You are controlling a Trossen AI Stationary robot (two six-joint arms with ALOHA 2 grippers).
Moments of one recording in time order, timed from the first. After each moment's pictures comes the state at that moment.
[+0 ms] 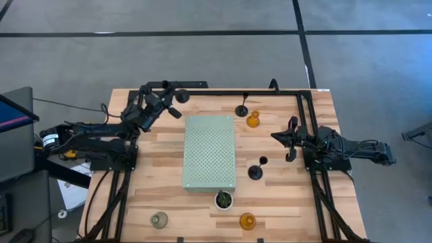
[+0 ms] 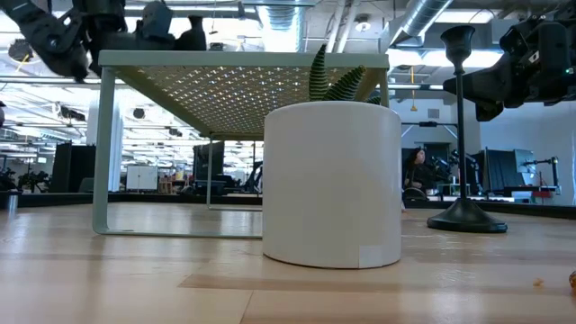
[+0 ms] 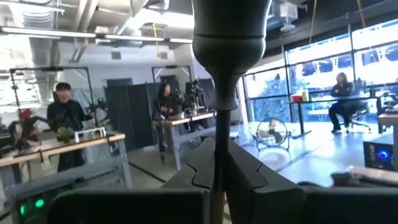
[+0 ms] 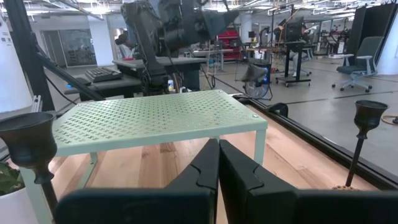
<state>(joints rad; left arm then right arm) 0.42 0.90 0.33 1.10 -0.41 0.32 -0.09 0.01 0.00 0.03 0.11 0.04</state>
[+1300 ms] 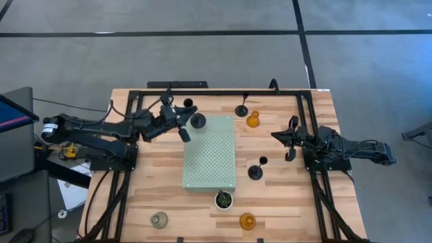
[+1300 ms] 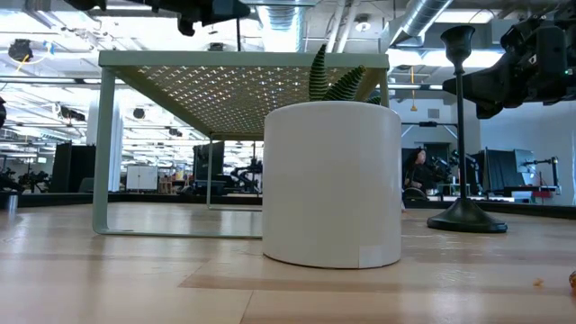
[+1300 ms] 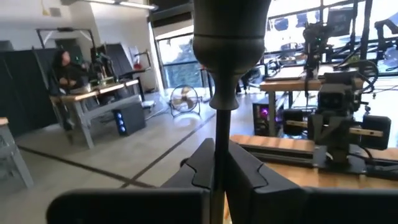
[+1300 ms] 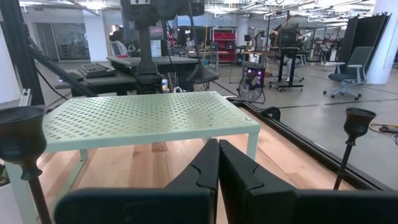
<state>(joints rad) 0.01 0.88 0.66 0.49 -0.48 0.21 -0.09 0.01 0.00 0.04 0.13 -0.01</state>
